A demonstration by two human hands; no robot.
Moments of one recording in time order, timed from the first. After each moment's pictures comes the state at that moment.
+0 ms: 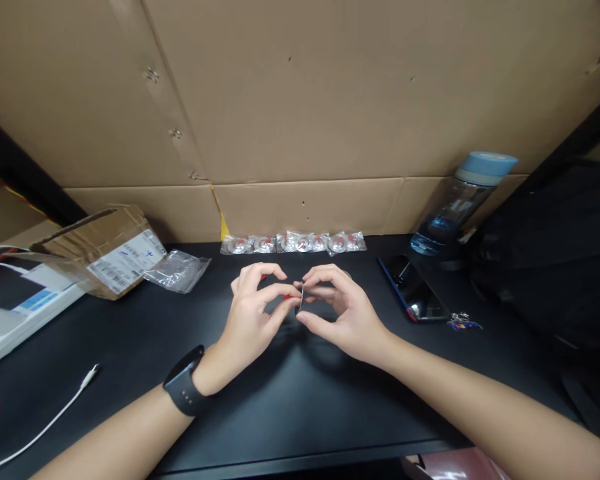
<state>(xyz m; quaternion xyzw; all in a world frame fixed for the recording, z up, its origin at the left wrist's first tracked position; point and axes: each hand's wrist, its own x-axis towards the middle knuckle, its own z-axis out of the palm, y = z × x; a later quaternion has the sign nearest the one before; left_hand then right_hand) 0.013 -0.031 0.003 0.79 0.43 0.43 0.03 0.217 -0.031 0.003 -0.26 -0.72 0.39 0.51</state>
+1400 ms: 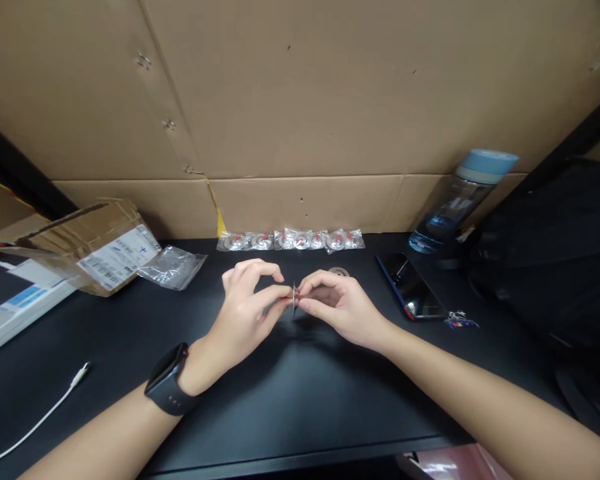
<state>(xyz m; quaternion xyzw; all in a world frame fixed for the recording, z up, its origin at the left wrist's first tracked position) 0.005 -0.029 0.009 0.83 0.36 0.42 -0.08 0.223 -0.019 0.003 -0.30 -0.65 0.55 0.43</state>
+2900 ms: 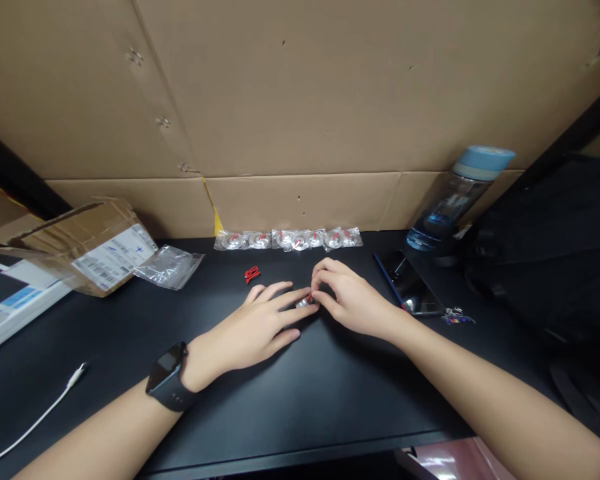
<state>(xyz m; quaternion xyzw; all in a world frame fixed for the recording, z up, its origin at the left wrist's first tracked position) 0.002 -0.026 -0.006 0.94 0.32 0.09 0.07 0.250 -0.007 0.017 -0.41 -0.87 0.16 0.24</state>
